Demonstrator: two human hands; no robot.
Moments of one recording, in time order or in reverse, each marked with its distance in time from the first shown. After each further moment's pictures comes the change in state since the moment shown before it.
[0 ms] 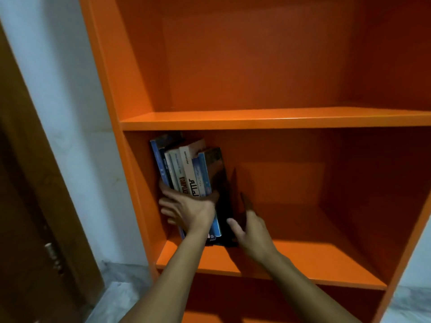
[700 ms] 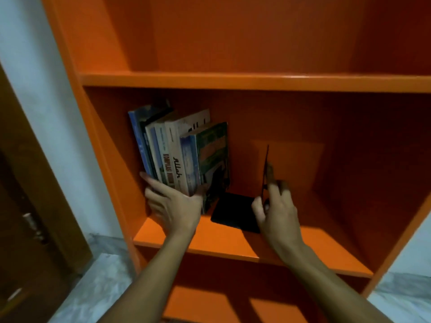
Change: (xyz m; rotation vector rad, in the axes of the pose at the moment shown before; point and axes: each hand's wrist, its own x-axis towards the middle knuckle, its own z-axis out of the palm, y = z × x) left_hand -0.025 -0.053 0.013 0.144 -0.018 0.149; right_hand -0.017 0.035 -0.053 -0.278 0.310 -0.197
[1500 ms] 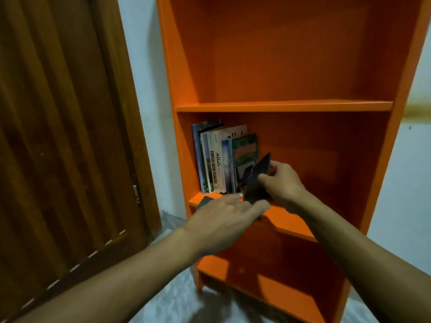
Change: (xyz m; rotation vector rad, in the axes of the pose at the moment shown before) left_hand -0.167 0.104 -0.184 0.657 -0.364 1.330; right_hand -0.011 -0.069 -0.133 0.579 -0.463 0.150
